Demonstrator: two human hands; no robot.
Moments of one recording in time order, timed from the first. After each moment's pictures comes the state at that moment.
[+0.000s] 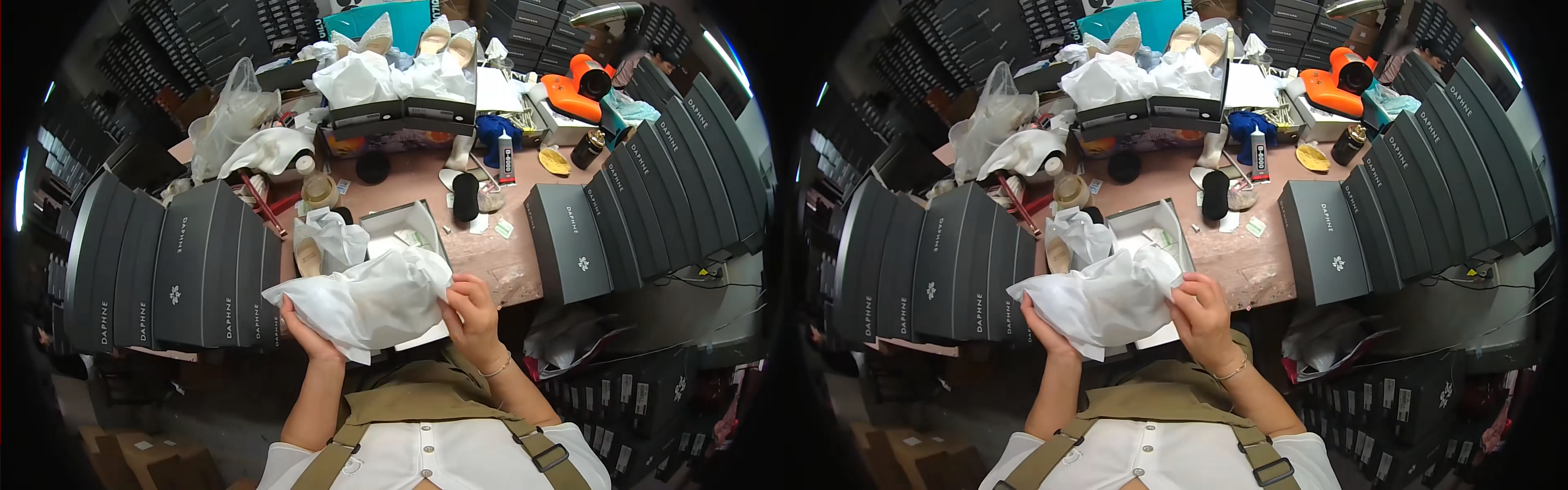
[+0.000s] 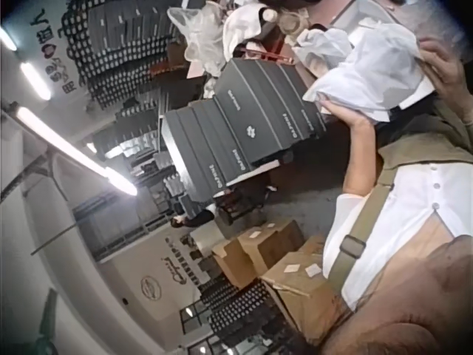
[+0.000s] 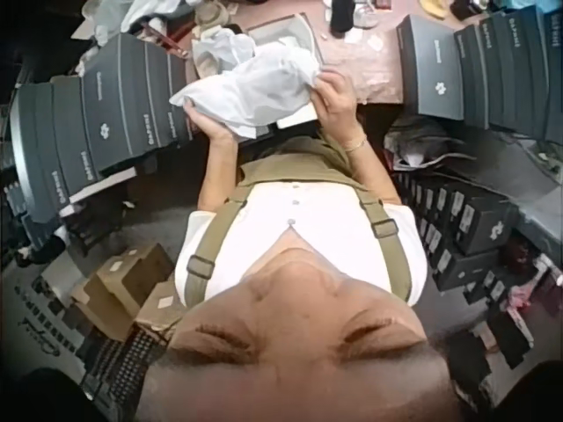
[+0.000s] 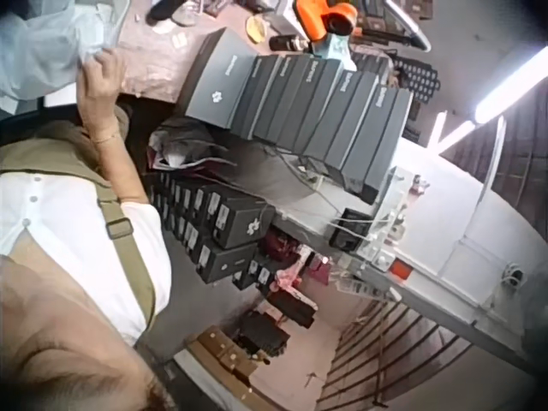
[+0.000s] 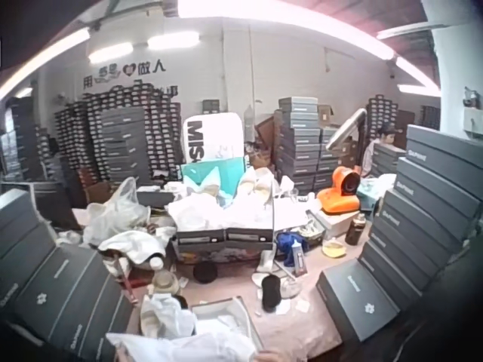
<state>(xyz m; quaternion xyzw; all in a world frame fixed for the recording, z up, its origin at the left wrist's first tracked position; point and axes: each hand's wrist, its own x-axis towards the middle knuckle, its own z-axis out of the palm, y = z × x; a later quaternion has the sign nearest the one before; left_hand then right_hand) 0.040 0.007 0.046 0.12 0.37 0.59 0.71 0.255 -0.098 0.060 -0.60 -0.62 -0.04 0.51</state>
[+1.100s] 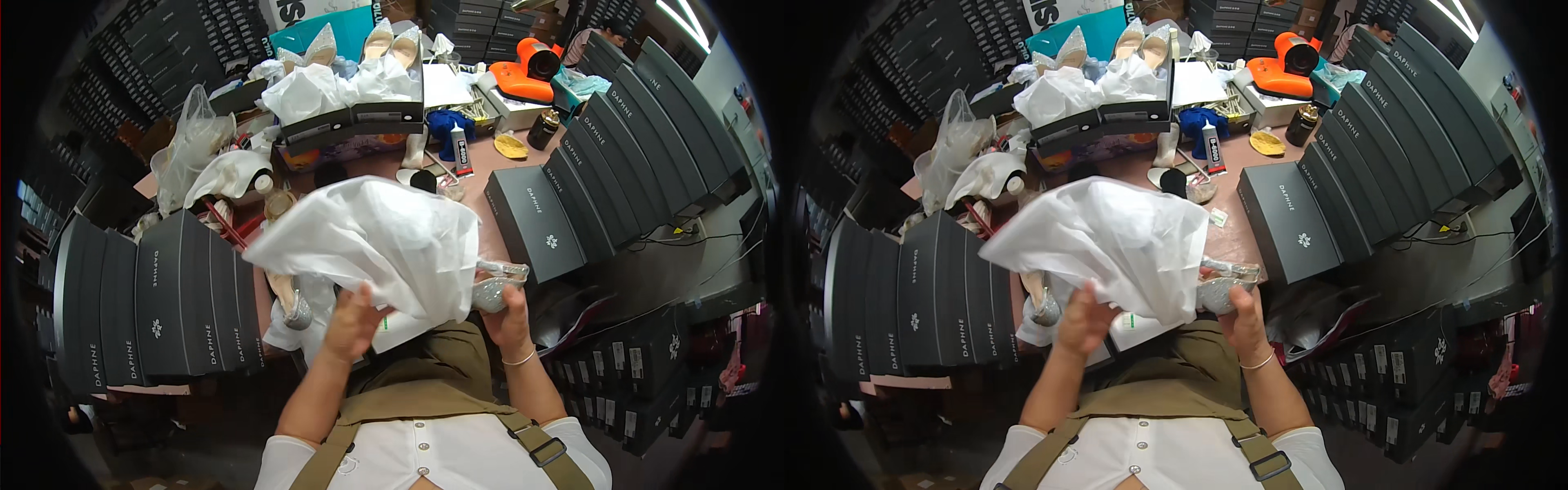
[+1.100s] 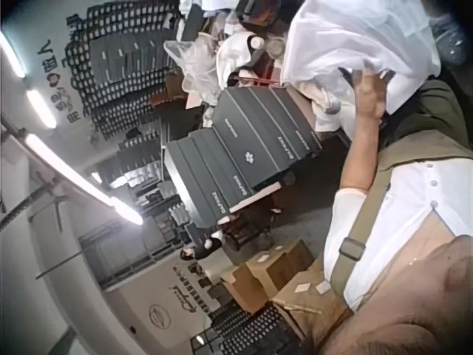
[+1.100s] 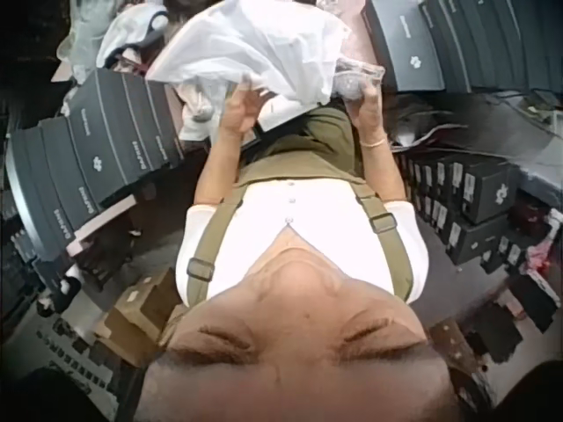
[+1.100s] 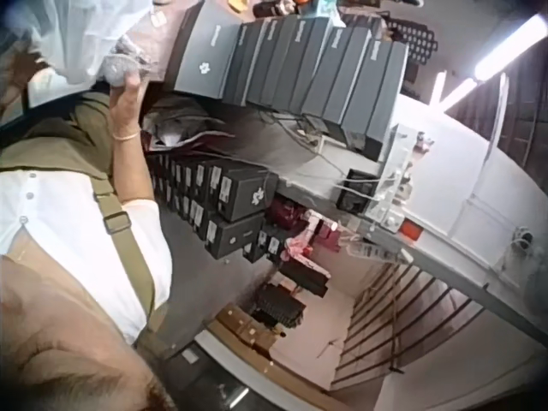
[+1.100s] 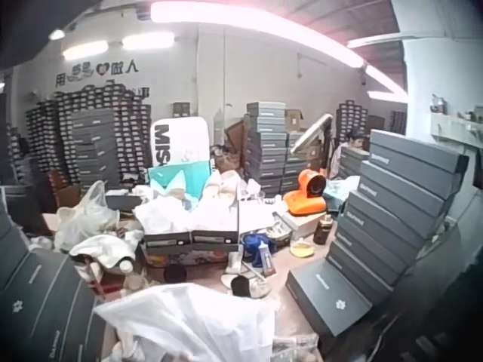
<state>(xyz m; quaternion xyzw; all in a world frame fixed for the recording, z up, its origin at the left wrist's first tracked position) 0.138 -0.006 0.102 0.28 0.27 0.53 0.75 0.304 -0.157 0.060 -0.40 -0.22 0.39 0.80</state>
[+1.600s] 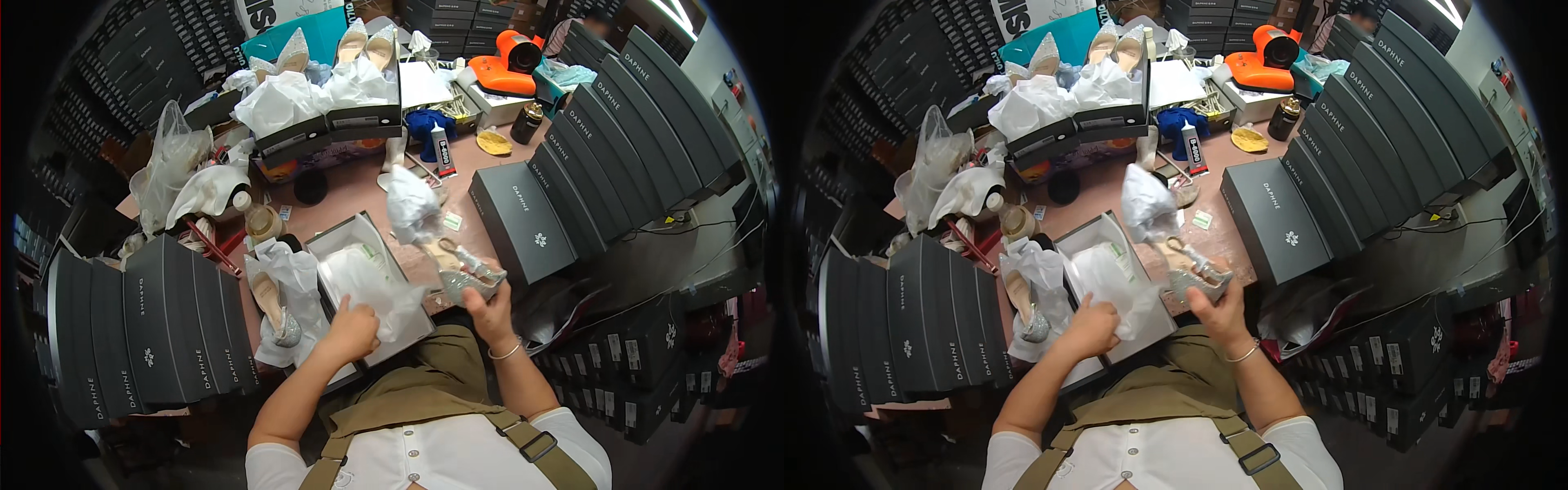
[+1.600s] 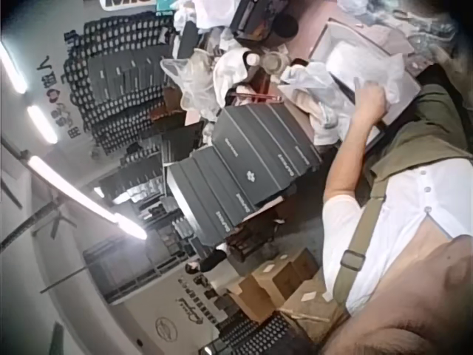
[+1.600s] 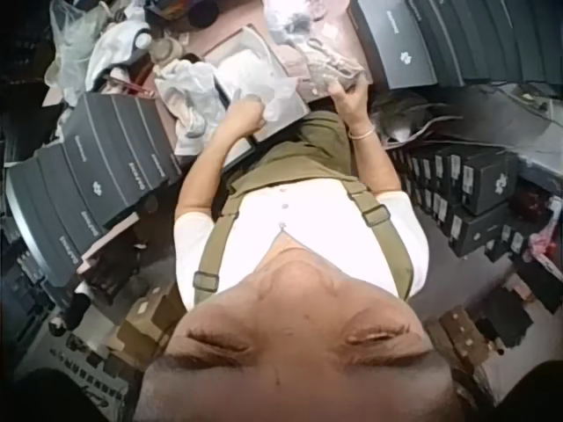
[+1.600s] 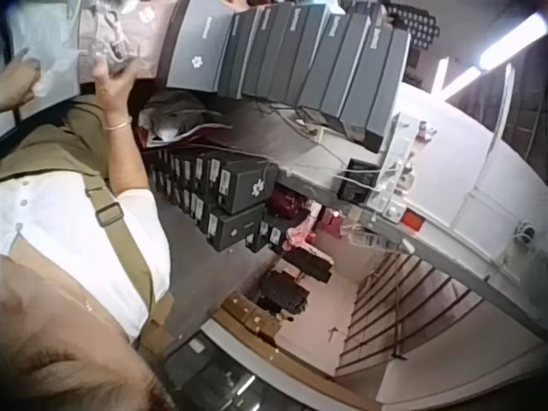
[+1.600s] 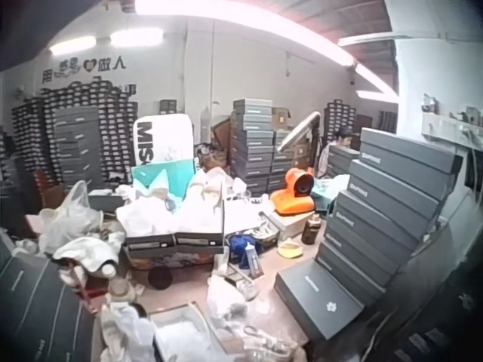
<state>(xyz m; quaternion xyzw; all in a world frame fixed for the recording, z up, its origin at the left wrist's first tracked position) 0.113 0.026 0.011 0.96 0.13 -0.17 0.15 0.309 -0.134 0.062 -0.60 -0.36 0.20 0.68</state>
